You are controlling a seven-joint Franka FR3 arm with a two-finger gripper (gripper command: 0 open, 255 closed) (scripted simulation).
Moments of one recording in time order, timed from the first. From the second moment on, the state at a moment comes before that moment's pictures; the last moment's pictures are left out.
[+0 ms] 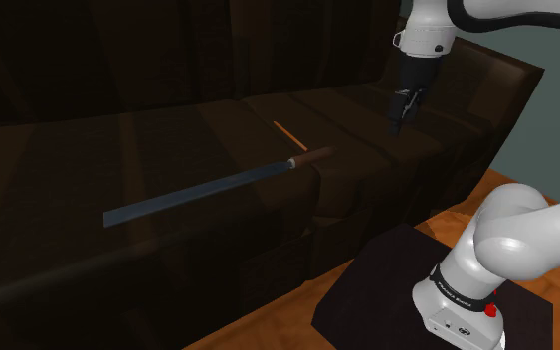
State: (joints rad) arm 0.02 -0.81 -0.01 -2.32 -0.07 1.45 0.02
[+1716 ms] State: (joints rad) arm 0.33 -0.18 0.16 -1.88 -0.05 1.70 -0.46
